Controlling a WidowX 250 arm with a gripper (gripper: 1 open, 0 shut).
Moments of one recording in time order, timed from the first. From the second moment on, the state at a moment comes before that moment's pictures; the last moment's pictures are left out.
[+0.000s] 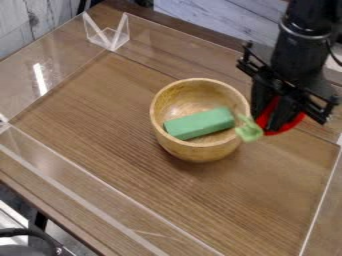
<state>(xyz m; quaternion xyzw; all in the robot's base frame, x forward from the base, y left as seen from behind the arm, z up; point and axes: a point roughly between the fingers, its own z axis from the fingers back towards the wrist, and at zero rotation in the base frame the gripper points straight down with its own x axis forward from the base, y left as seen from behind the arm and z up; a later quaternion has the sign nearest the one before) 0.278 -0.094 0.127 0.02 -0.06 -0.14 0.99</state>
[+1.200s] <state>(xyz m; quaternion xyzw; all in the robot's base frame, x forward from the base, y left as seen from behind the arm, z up) 0.266 -0.059 0.155 0.03 -0.11 0.03 0.99</state>
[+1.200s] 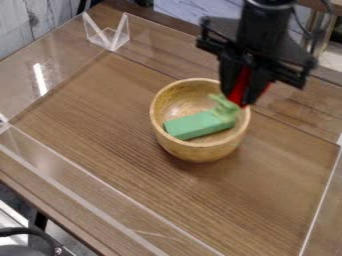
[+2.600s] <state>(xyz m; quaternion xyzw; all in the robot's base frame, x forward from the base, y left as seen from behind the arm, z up) 0.252 -0.044 0.186 0.02 -0.16 0.16 0.98</state>
